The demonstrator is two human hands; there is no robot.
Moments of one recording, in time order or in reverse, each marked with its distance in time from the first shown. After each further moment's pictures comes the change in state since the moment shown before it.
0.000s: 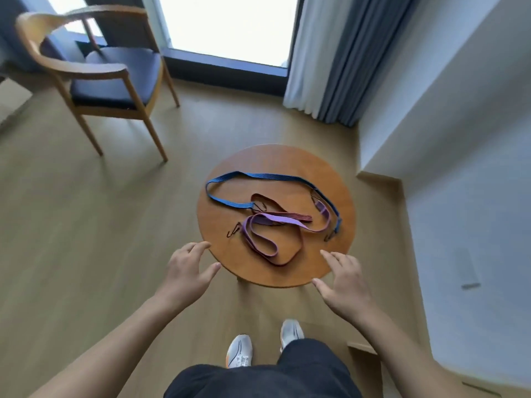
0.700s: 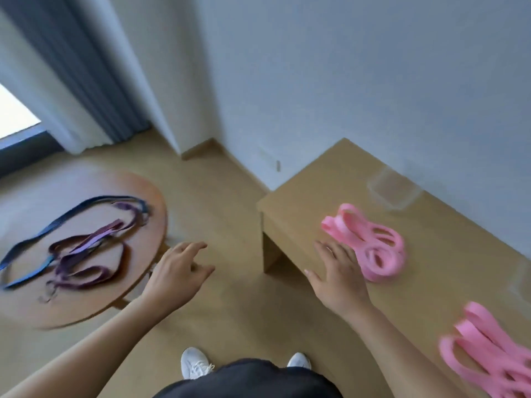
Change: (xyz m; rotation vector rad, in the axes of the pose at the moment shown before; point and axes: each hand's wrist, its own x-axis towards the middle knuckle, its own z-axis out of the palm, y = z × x) left_hand -0.229 0.272 0.191 0.340 -0.332 0.814; right_hand -0.427 0.228 -0.002 0.147 0.542 0.656
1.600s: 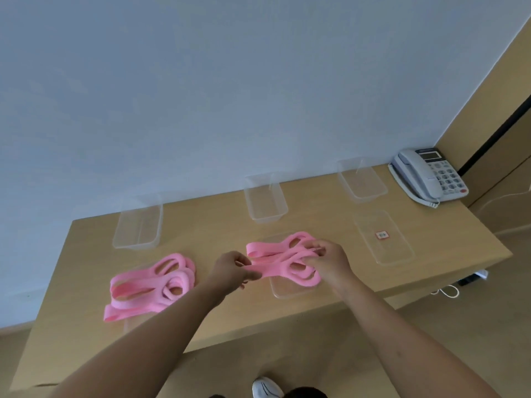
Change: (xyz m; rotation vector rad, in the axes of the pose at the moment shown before) left_hand -0.027 0.405 0.219 -0.125 -0.925 0.502; right_hand -0.228 0.219 -0.119 0.889 0.690 1.154
